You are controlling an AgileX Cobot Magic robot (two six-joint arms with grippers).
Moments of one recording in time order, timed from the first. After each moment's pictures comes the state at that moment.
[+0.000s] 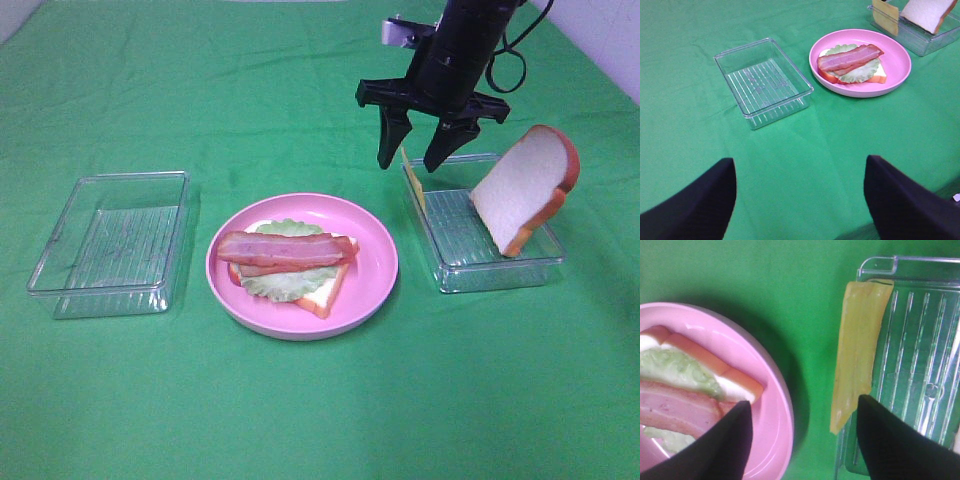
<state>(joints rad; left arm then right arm) -0.43 0.00 -0.51 -0.01 1.05 0.00 0.31 2.29 -2.01 0.26 1.21 0.07</state>
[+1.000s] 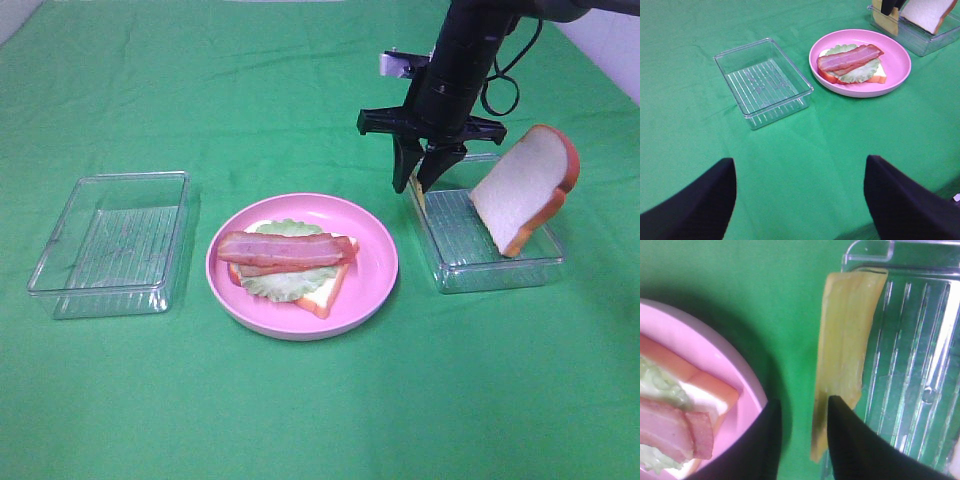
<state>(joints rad) -0.43 0.00 -0.51 -0.01 1.05 0.00 0.31 2.35 -2.01 0.23 1.22 0.07</state>
